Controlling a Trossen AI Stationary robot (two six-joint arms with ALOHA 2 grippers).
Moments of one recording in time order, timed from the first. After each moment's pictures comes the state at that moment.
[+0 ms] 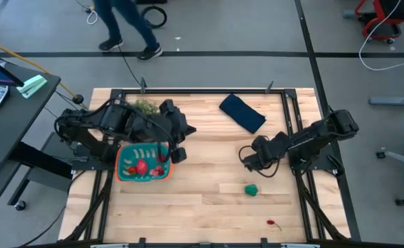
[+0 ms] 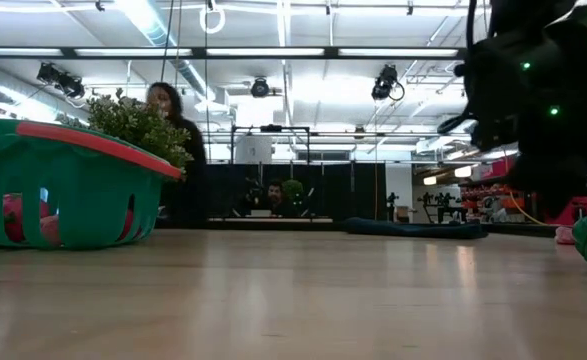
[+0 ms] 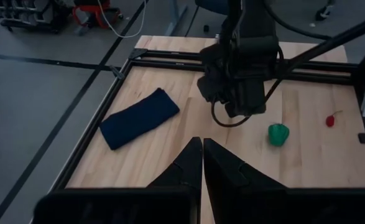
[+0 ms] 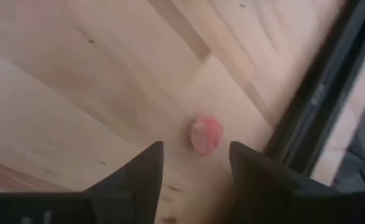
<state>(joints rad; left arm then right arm) -0.25 1.63 2.07 -1.08 -0.50 -0.22 0.22 1.55 0.78 -1.20 0.41 1.14</state>
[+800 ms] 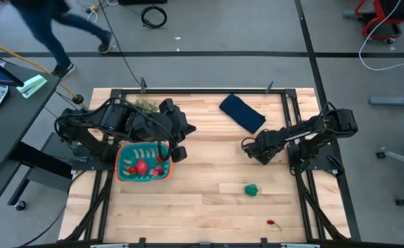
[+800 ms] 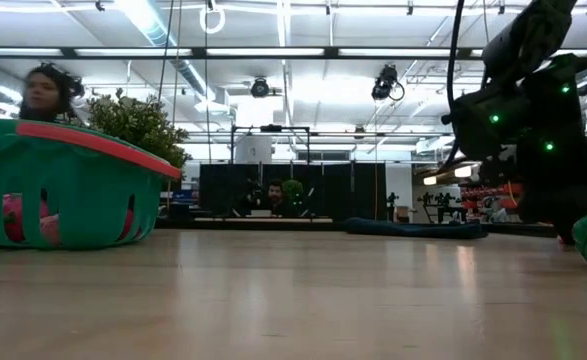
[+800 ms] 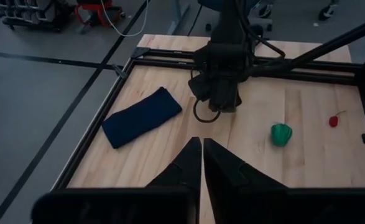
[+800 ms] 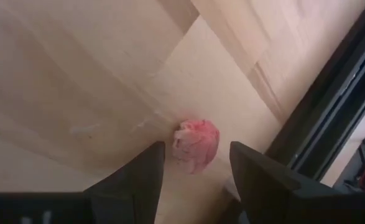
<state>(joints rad) -0.24 1.63 2.07 -1.08 -0.50 -0.22 -0.01 1.54 0.61 -1.03 0.31 0.92</state>
